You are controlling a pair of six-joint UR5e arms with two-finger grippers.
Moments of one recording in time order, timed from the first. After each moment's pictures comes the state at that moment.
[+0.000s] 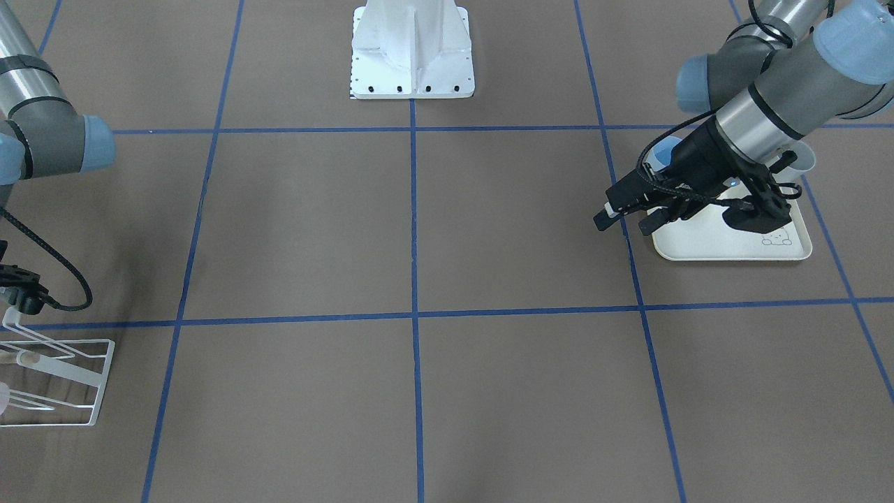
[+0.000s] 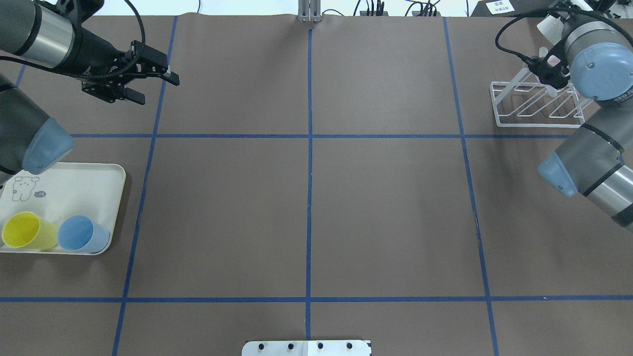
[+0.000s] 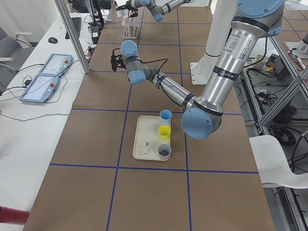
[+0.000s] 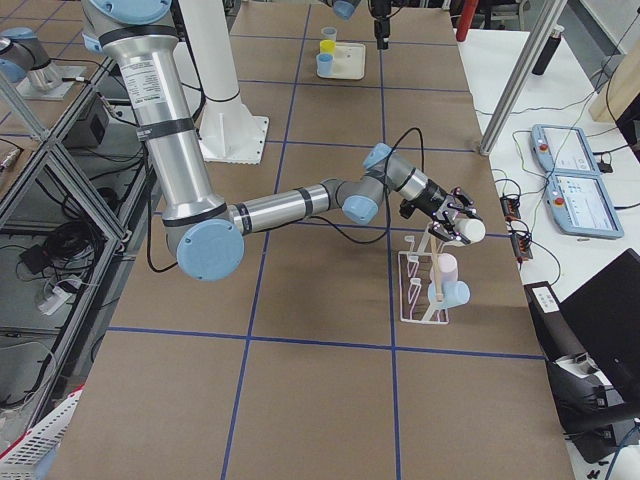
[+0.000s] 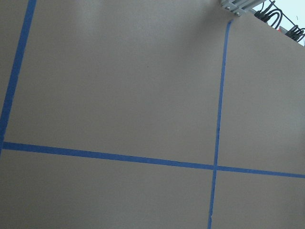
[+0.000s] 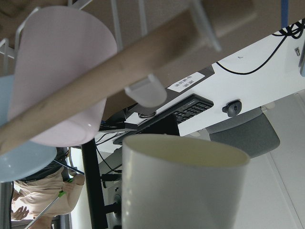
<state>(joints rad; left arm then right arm) -1.02 -1.98 -1.71 -2.19 -2.37 -1.35 0.99 -1.29 1.49 -0.89 1.09 -1.68</state>
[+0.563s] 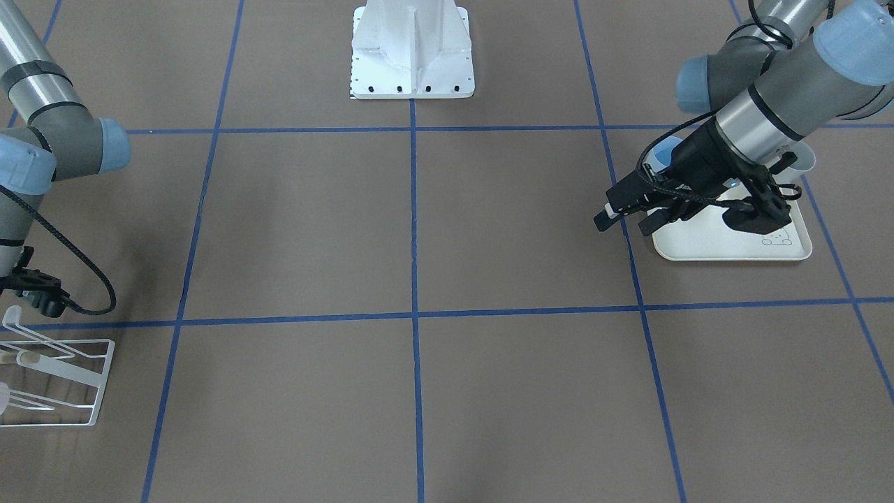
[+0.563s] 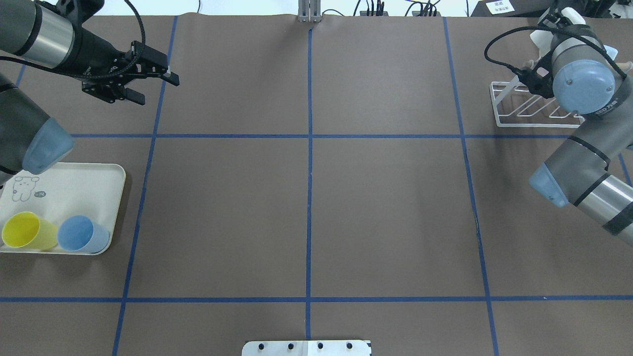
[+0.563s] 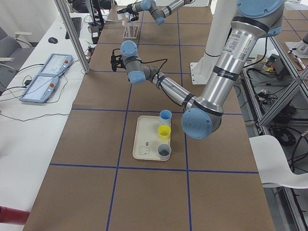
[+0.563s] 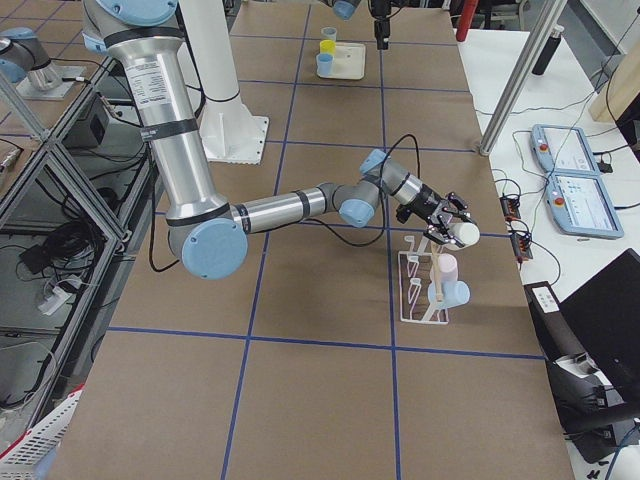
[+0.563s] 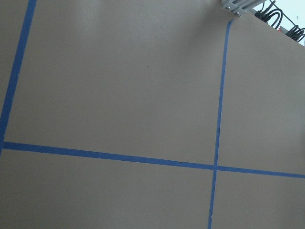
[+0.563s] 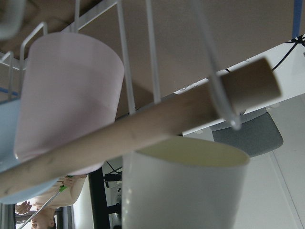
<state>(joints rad) -1.02 -1.98 -1.70 -2.19 -2.37 -1.34 0.94 -1.29 1.47 -0.89 1.02 -1.65</state>
